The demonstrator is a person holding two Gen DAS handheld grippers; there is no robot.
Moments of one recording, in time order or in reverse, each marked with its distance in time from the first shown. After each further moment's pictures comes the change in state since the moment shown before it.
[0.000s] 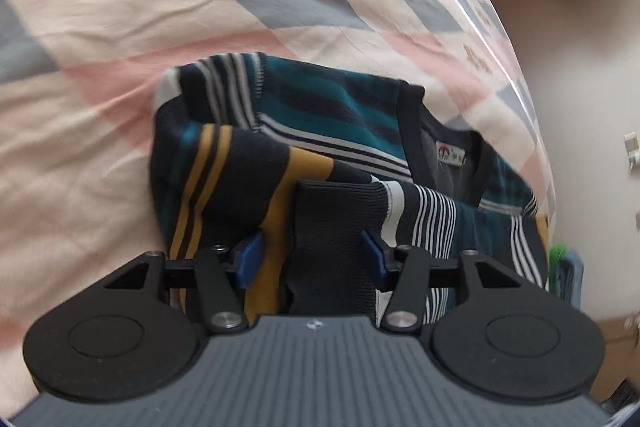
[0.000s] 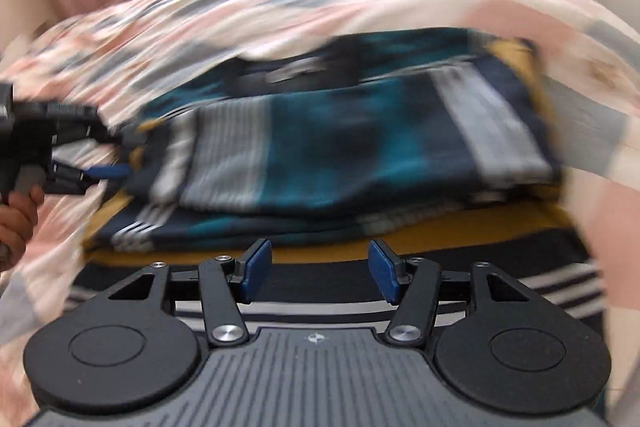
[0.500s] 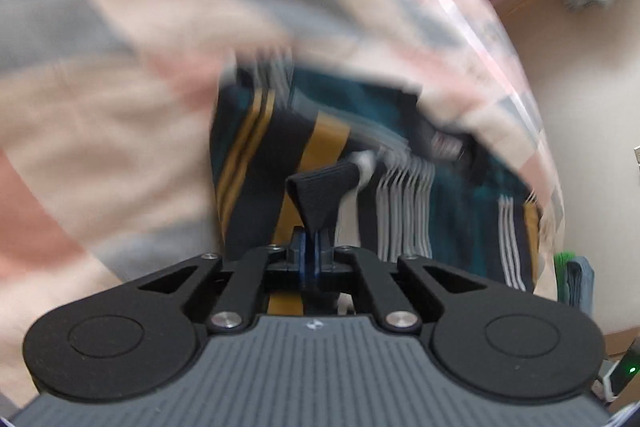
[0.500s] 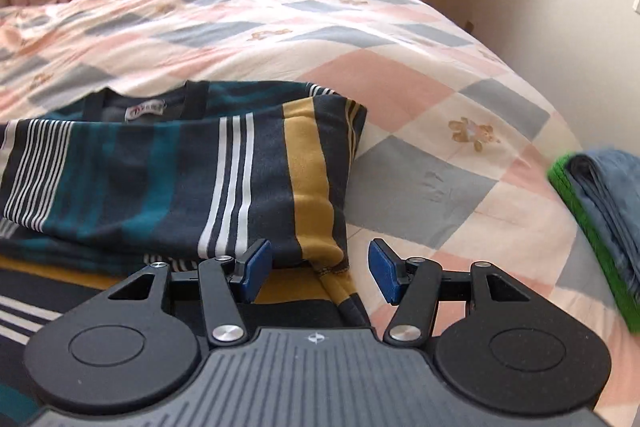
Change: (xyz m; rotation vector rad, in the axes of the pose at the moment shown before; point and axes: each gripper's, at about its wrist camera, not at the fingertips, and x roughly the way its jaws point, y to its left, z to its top) left arm -0.042 0.007 -0.043 -0.094 -0.068 0.037; right arm -0.008 -0.071 0.010 -0.180 -0.098 -0.259
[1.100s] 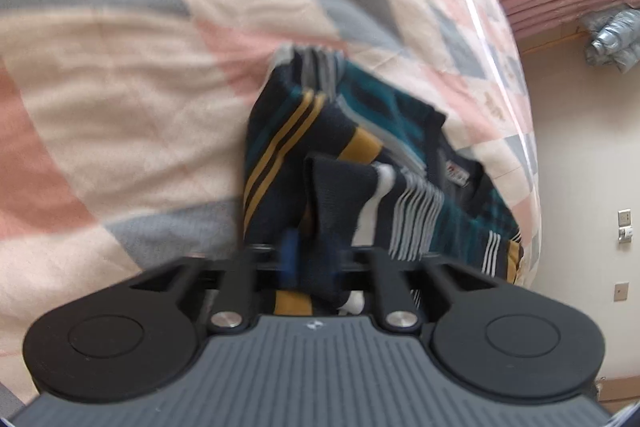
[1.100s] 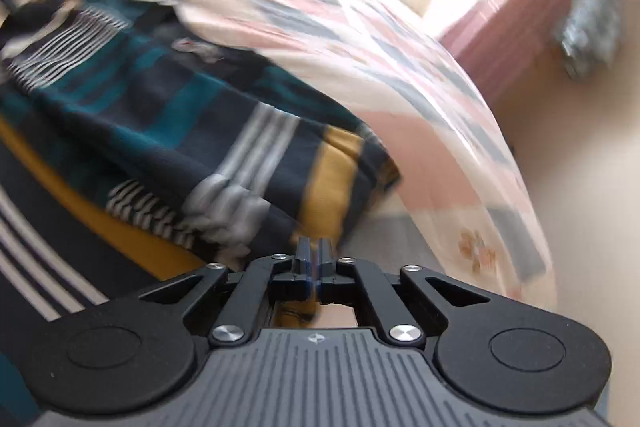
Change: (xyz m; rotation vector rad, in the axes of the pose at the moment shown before) left arm -0.005 0.035 0.007 -0.205 0.026 -0.043; right arm 0.025 0.015 -0.001 -0.471 -0.081 -0.051
